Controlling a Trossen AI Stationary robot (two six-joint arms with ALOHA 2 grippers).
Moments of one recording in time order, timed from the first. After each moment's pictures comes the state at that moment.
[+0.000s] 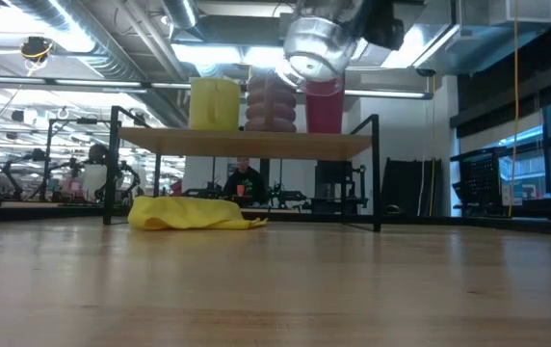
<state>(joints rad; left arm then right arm) -0.33 1.49 1.70 -1.05 -0.39 -0.06 0.17 1.57 1.45 -0.82 0.14 0.63</state>
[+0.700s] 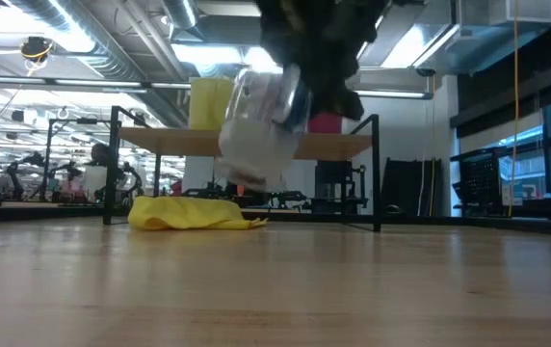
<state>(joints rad) -0.58 1.28 1.70 -1.24 -0.71 -0.36 0.15 1.87 1.45 -0.58 0.02 0.68</state>
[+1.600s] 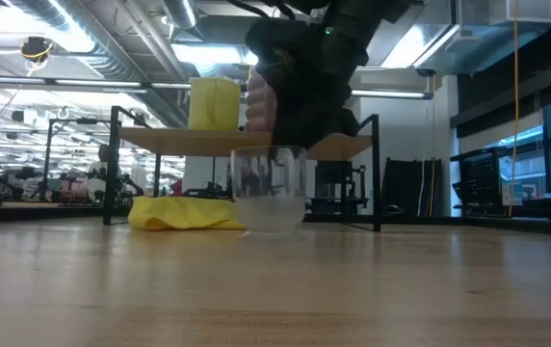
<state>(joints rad) -0.59 1.28 1.70 -1.30 -0.72 -0.42 0.12 1.93 1.45 -0.60 0.09 0.65</state>
